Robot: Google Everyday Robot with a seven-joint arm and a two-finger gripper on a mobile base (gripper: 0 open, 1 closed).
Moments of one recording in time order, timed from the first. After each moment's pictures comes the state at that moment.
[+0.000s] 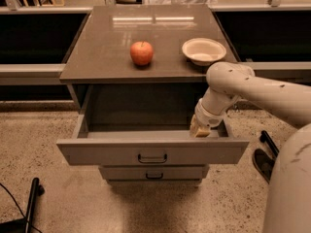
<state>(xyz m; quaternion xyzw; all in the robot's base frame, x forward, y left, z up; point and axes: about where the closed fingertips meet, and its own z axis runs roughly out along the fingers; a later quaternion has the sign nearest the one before) 0.587 -0.154 0.617 -0.73 0.67 0.09 0.09</state>
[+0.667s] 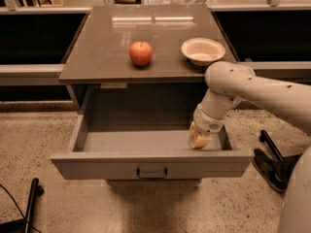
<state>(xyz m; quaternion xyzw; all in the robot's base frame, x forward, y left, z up) 0.532 -0.140 0.635 -0.74 0.66 0.15 0.05</state>
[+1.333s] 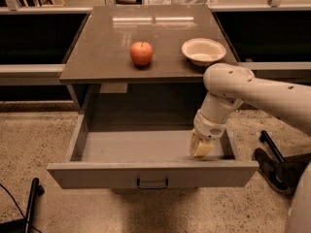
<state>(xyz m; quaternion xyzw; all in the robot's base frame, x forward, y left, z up) 0.496 -0.140 0.641 -0.73 0.66 0.17 0.01</state>
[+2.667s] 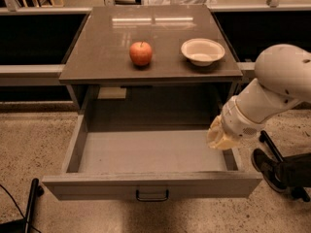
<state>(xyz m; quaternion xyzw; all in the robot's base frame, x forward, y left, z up) 0.460 -0.163 0.748 -0.71 0.69 0.11 0.14</state>
